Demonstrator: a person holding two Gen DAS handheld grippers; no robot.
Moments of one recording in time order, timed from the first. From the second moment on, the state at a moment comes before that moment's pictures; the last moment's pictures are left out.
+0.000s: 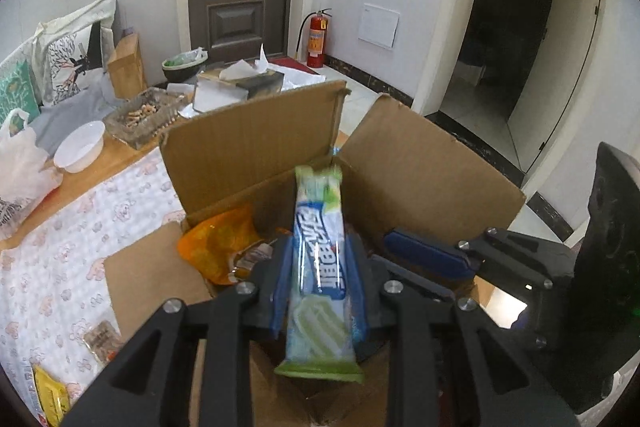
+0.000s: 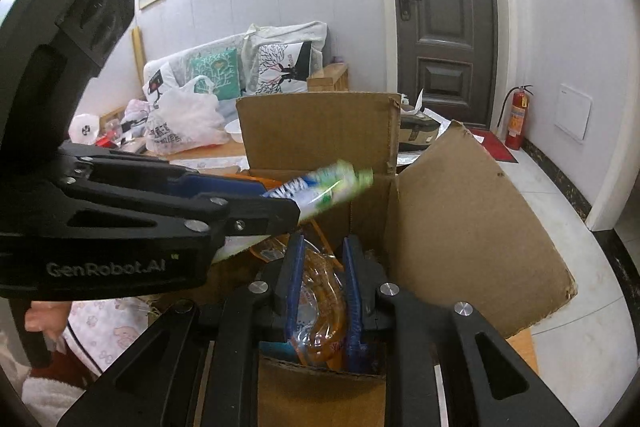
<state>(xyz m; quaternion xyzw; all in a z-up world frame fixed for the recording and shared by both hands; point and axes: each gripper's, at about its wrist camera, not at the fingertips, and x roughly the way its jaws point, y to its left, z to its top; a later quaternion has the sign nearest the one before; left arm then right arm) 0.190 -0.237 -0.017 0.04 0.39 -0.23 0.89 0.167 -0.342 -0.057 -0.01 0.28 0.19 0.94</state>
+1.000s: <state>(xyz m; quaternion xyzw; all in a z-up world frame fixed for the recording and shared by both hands) 0.093 -0.074 0.033 -0.03 0.31 -0.16 0.94 0.101 -0.237 -0.011 -0.04 0.26 0.30 0.92</state>
